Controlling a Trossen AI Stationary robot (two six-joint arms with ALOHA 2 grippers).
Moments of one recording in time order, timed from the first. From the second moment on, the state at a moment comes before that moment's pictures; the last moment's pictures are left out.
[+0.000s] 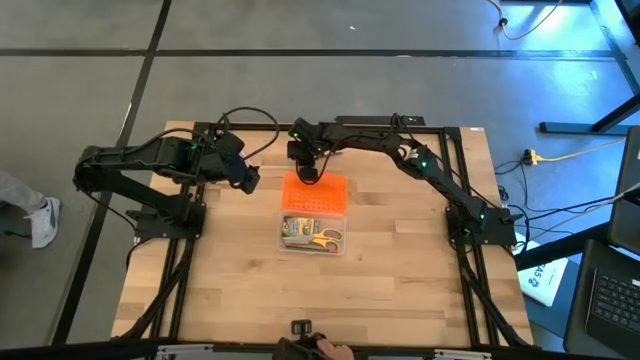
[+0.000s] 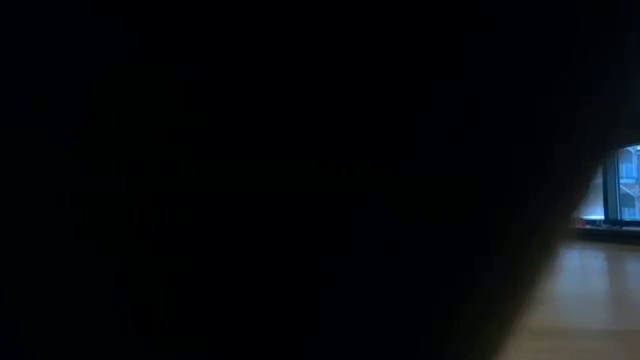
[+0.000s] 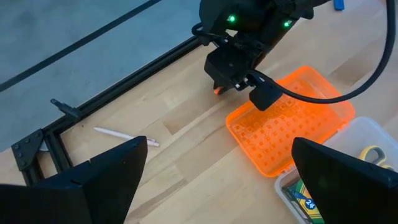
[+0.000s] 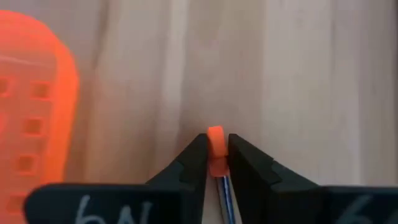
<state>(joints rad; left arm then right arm) -0.03 1.13 1.34 -1.29 -0.64 -0.83 -0.42 2.53 2.14 -0.65 -0.06 -0.47</state>
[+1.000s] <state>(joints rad) -0.03 1.13 1.34 -1.30 -0.64 -0.83 -0.40 2.46 2.36 -0.97 -0.04 -0.42</state>
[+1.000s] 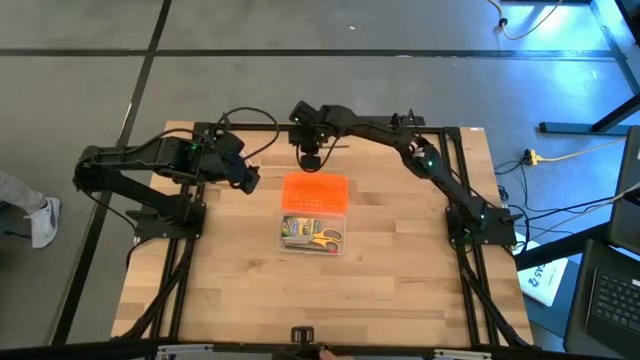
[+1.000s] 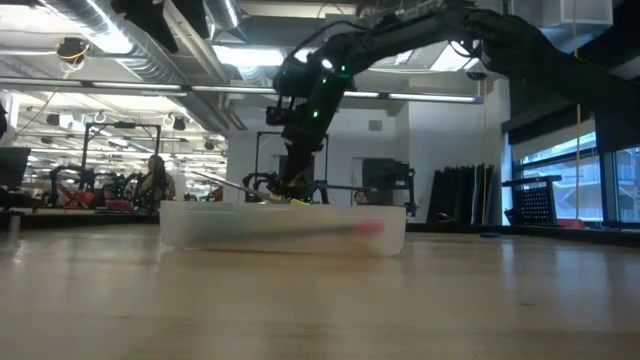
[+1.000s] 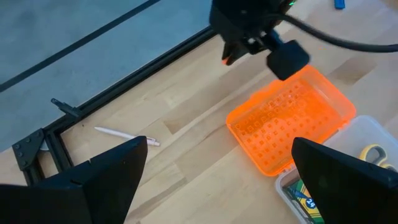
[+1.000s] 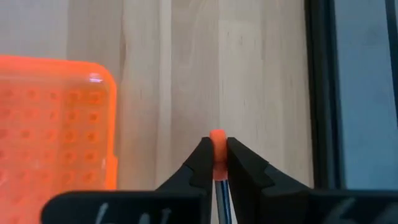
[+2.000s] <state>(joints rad) -0.14 1.09 1.34 -1.39 -0.58 -0.74 -0.06 2.35 2.35 -1.13 -0.08 0.16</state>
